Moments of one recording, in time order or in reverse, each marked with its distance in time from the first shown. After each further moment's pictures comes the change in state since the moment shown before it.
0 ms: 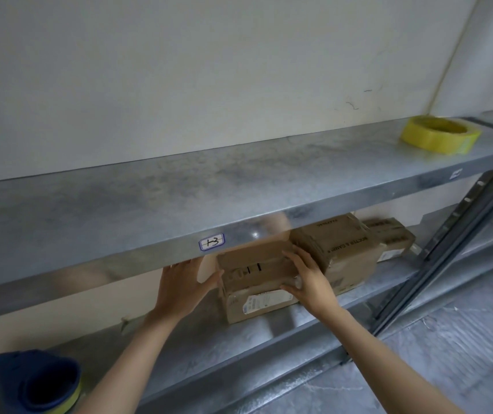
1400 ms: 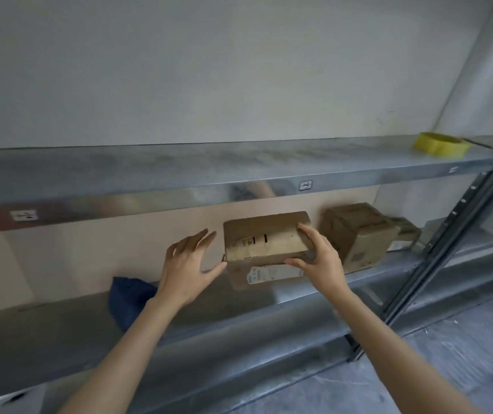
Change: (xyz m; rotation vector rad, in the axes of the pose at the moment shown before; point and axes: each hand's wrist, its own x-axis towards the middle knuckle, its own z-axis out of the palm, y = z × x) left_hand -0.155 -0.087 -0.115 0.015 0.120 0.049; right_hand -0.103 -0.184 -0.005 0.243 0.228 0.009
